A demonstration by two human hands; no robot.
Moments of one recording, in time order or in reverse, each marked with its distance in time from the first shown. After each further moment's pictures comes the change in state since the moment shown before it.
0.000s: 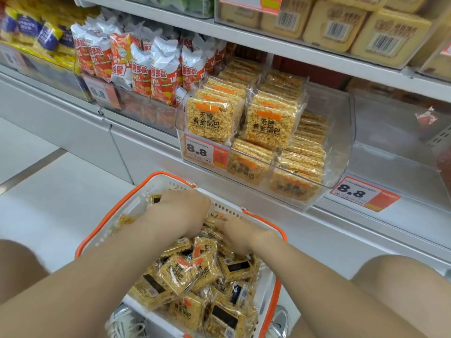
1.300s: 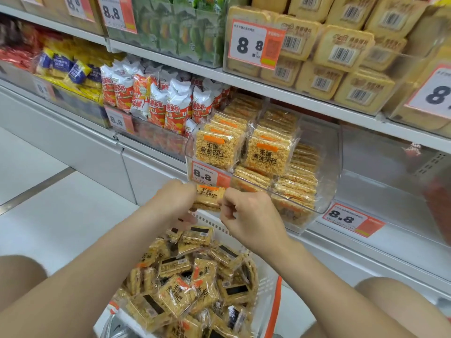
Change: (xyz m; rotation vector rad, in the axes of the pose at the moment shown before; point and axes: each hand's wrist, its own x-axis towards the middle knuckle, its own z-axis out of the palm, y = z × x) left_hand -0.039 -0.033 -0.044 -1.544 0.222 -0.423; right_hand -0.102 -0.049 -0.117 0.188 1.033 -0.309
